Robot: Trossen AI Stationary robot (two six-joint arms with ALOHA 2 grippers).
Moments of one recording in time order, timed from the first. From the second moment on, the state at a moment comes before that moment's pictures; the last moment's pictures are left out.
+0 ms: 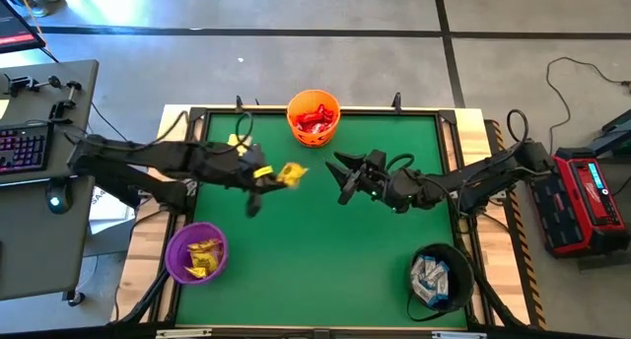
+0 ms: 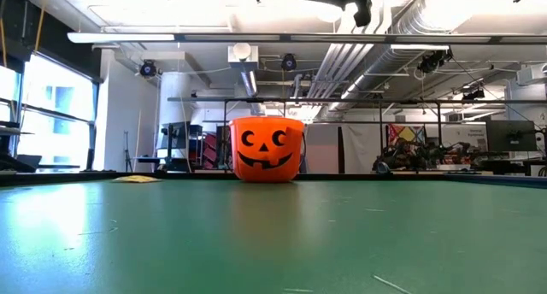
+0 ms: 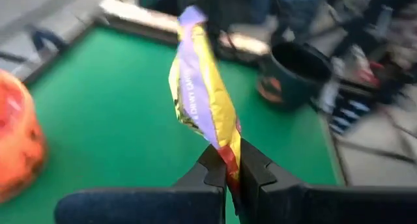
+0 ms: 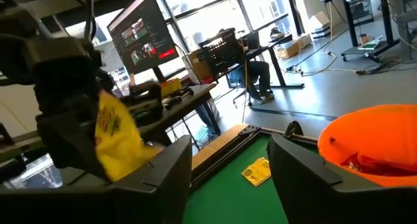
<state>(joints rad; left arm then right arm) -0.13 1.14 1.12 -0.43 -0.17 -0.29 0.22 1.43 0.90 0.59 0.77 0.39</state>
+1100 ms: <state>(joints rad) -0.72 0.96 1.06 -1.27 0.26 -1.02 0.16 1.43 0.90 0.46 0.51 0.45</state>
